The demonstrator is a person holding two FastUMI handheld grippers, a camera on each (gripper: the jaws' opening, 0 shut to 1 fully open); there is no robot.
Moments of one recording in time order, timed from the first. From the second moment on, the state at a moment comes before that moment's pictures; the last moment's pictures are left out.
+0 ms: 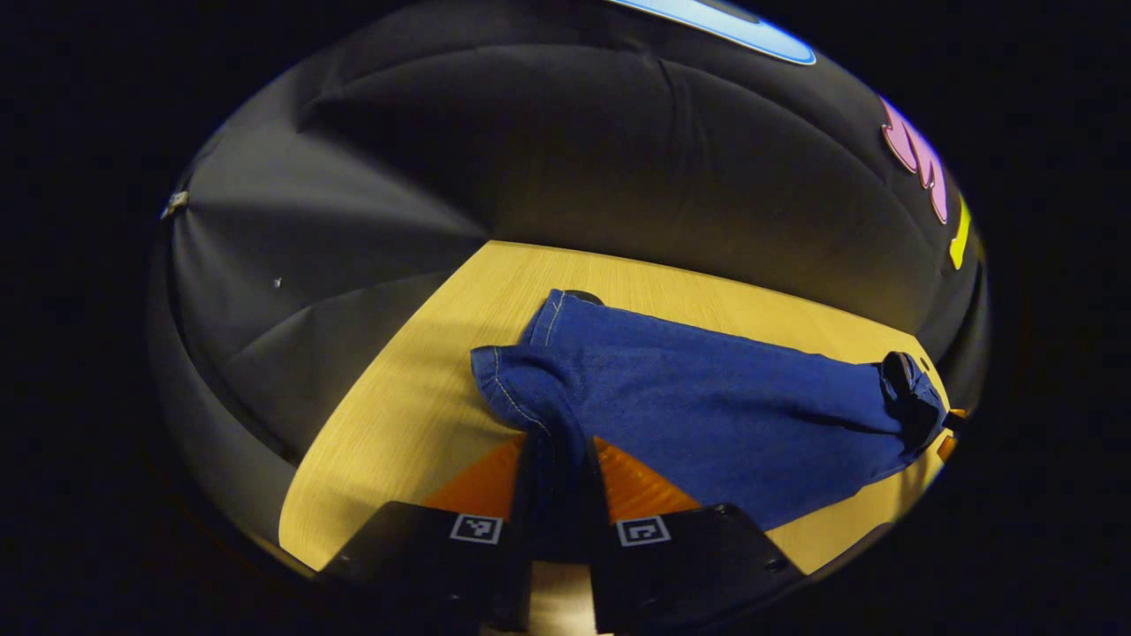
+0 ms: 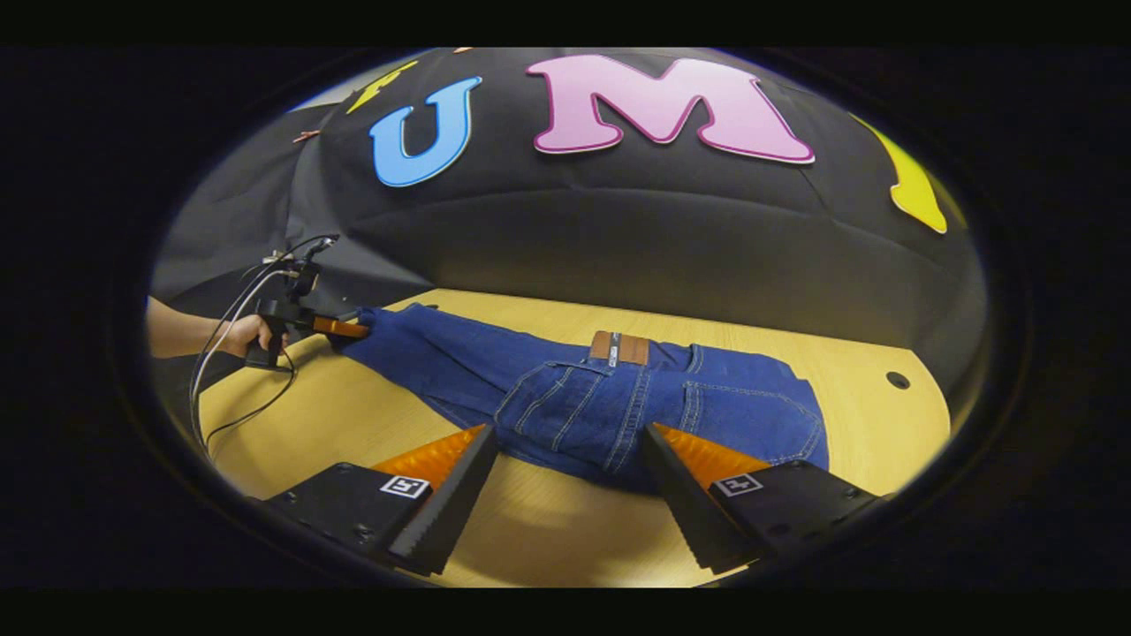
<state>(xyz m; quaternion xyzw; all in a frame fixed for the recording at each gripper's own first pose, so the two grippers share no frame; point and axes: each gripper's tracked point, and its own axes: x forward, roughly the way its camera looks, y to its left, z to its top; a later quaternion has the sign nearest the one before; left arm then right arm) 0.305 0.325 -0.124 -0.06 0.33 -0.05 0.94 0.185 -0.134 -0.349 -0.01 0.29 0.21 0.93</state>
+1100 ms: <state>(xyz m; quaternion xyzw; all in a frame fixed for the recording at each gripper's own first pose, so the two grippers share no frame) 0.260 0.158 0.122 -0.11 0.19 -0.13 0.97 0.174 -0.340 -0.242 -0.02 0.28 0.05 0.96</state>
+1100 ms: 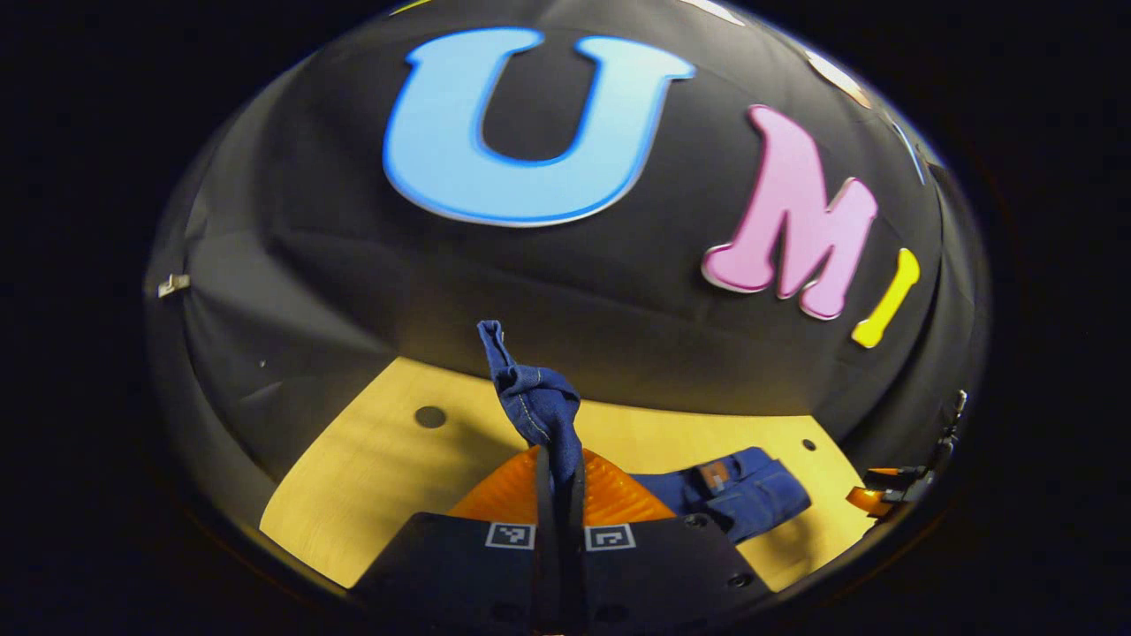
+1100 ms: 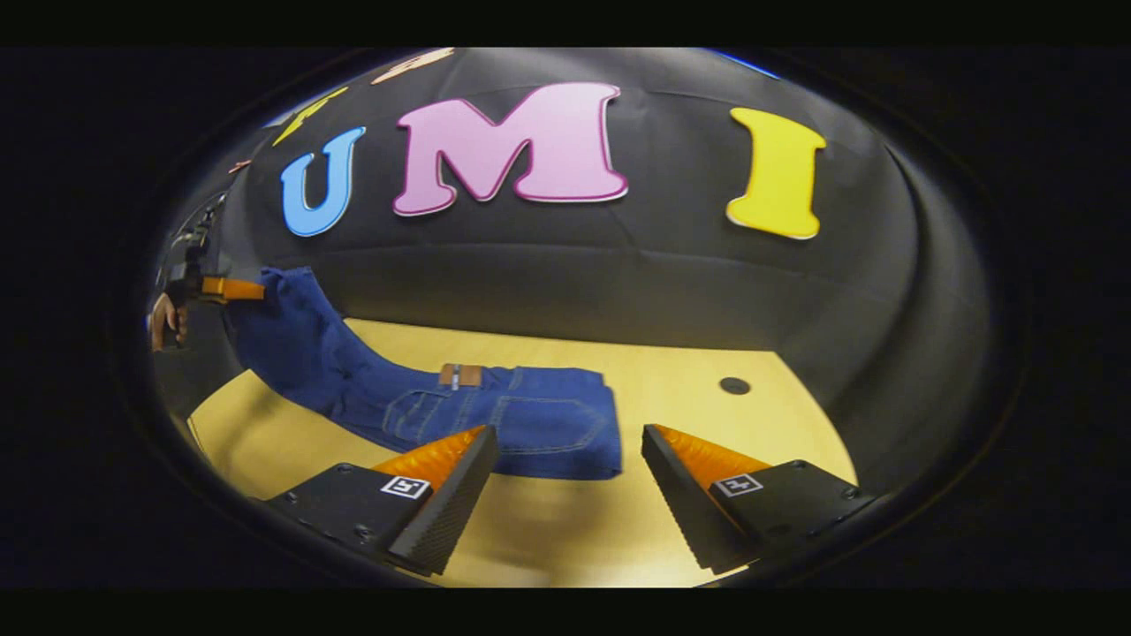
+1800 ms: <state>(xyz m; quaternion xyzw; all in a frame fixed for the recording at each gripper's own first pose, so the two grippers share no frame) 0.239 -0.179 0.098 -0.09 0.25 -0.31 0.91 0.094 -0.507 -0.181 0.04 0.25 -0.10 0.96</state>
